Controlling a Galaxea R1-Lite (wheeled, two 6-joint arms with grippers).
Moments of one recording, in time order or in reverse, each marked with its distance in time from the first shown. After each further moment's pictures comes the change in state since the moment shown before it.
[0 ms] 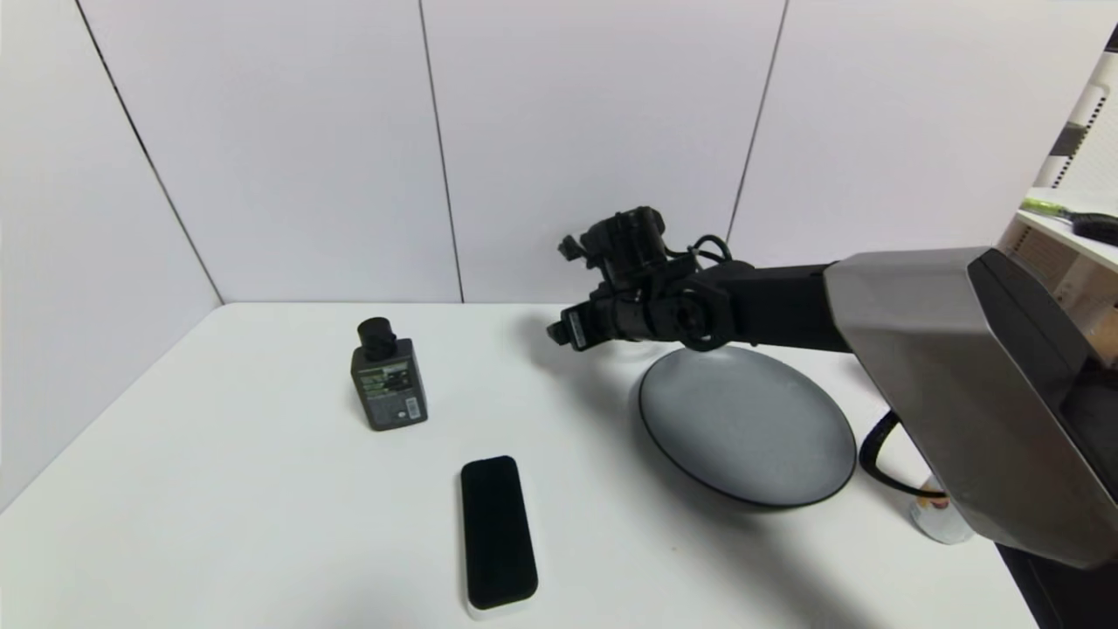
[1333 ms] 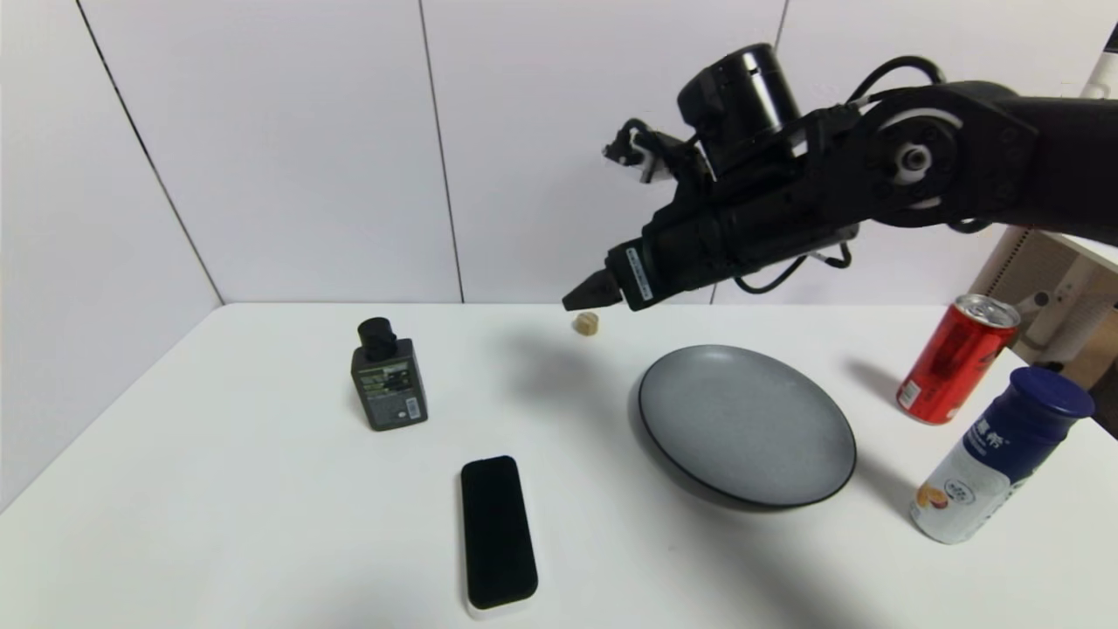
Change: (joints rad) left arm 0.000 0.000 0.000 0.000 0.000 0.000; right arm 0.028 -0.362 0.015 0.438 0.271 -0.001
